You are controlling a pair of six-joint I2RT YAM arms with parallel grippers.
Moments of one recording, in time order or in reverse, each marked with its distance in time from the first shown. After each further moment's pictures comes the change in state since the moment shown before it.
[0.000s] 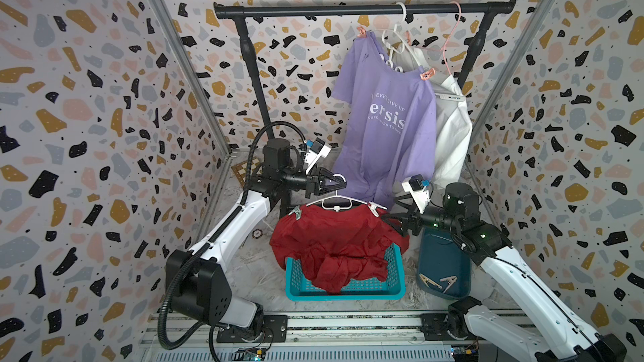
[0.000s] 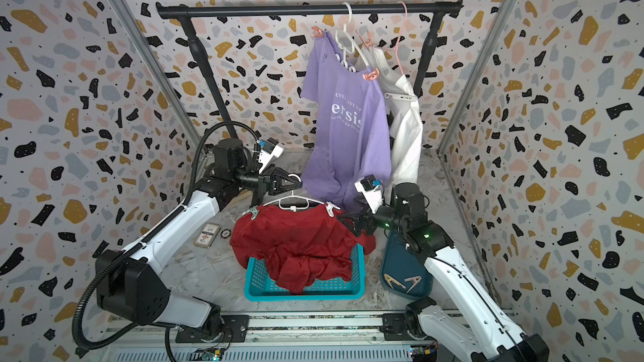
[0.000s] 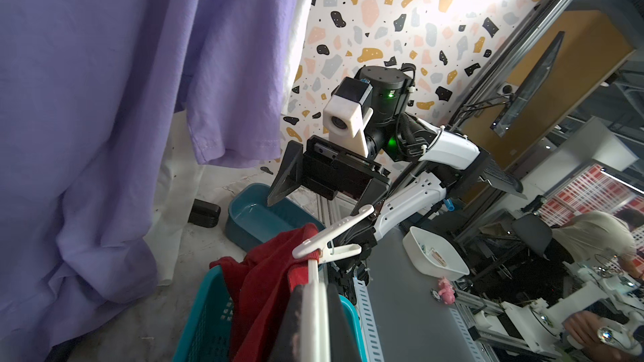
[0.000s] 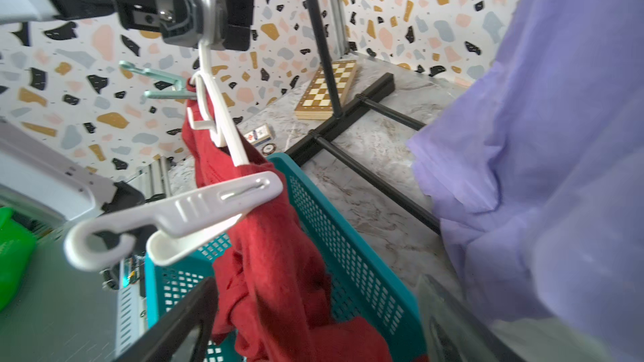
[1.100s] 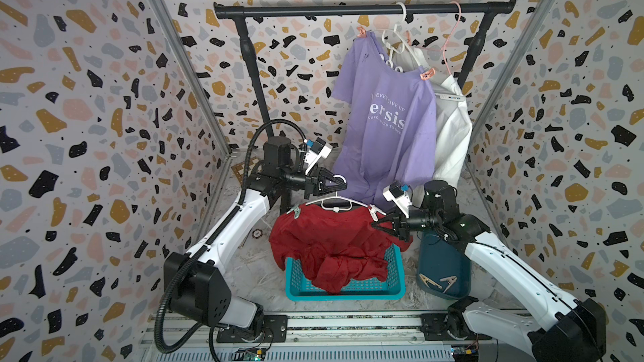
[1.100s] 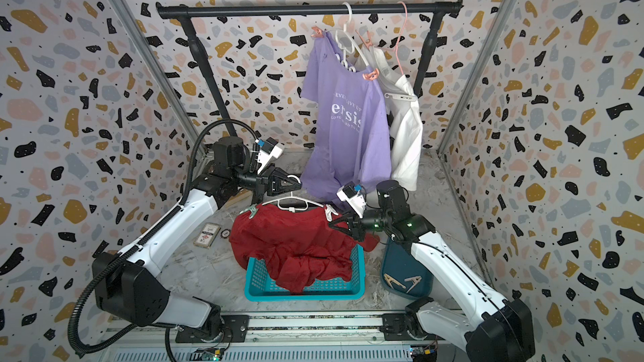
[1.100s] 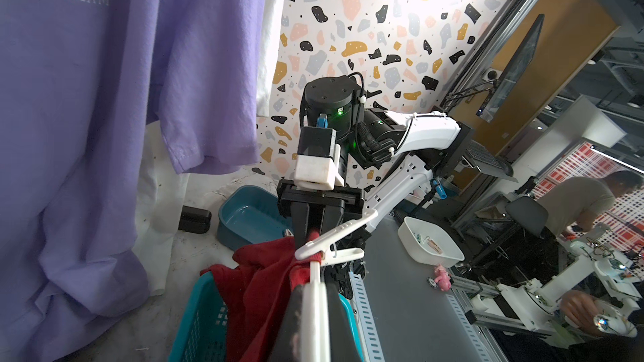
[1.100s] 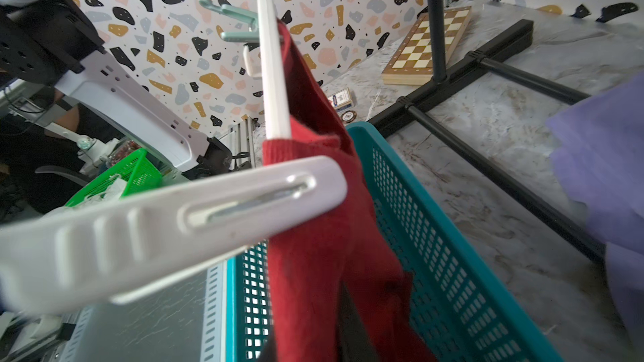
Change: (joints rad) left arm -0.014 -0.007 0.039 -0.095 0.002 0.089; right arm 0.075 0.155 0.016 -0.011 -0.219 -0.019
